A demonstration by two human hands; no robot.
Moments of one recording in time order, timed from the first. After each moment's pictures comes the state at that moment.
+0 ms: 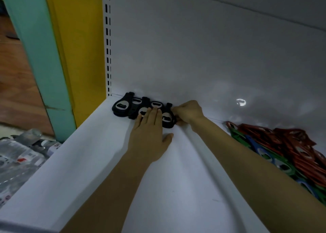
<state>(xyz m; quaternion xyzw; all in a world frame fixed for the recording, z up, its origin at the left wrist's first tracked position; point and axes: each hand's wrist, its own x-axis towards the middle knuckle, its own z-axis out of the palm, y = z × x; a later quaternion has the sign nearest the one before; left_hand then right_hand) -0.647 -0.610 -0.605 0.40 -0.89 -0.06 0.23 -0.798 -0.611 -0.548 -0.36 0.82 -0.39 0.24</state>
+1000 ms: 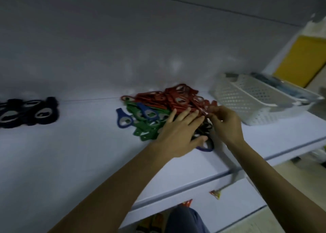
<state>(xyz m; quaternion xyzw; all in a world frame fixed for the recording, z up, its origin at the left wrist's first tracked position) -0.862 -0.375 -0.570 -0.02 -0.98 -0.08 0.17 -0.968 -0.243 -0.554 -0.25 0.84 -0.46 -0.09</state>
